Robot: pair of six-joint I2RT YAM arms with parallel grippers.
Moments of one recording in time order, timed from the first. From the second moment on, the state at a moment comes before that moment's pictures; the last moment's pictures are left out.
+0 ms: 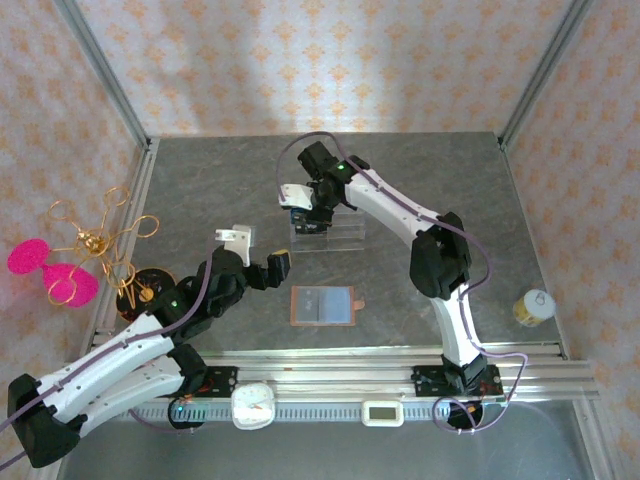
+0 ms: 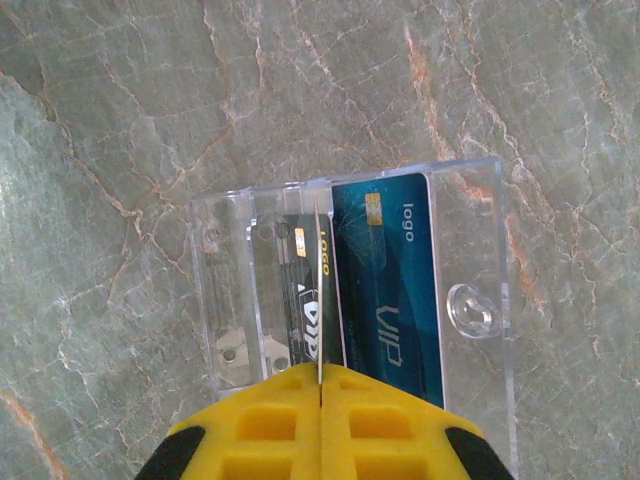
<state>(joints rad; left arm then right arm) -0.73 0.75 0.59 -0.30 -0.34 -0.46 0.68 2.13 1.98 -1.00 -0.15 -0.86</state>
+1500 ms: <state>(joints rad) -0.70 0.79 0.58 -0.28 -0.31 -0.46 0.68 2.18 1.95 -0.94 -0.18 -0.89</state>
